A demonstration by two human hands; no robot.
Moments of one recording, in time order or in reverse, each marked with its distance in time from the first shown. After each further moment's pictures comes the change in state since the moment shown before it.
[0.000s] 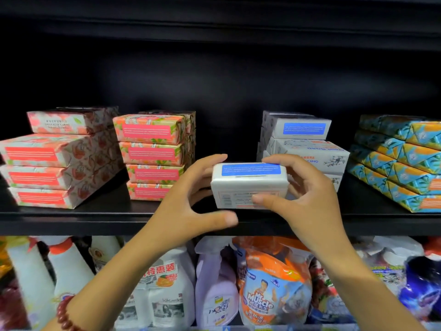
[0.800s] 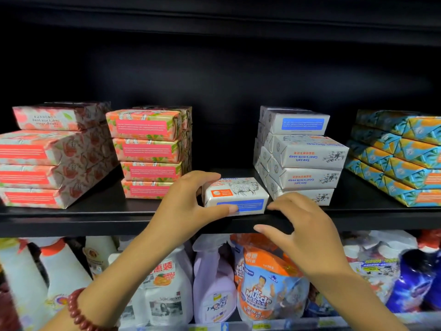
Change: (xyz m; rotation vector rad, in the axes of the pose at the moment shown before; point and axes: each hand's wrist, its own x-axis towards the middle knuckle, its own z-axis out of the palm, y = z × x) left_hand 0.008 -0.016 0.005 0.422 0.117 -0.165; right_hand -0.036 0.035 -0.002 -0.804 -0.045 -0.050
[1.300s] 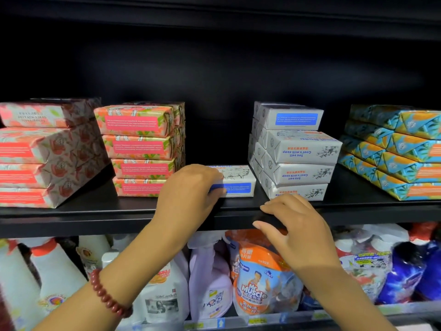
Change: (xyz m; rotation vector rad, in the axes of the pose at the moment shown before) left_hand 0.013 0.014 0.010 0.579 0.118 0.285; right_hand -0.010 0.005 0.009 -0.039 0.078 -0.063
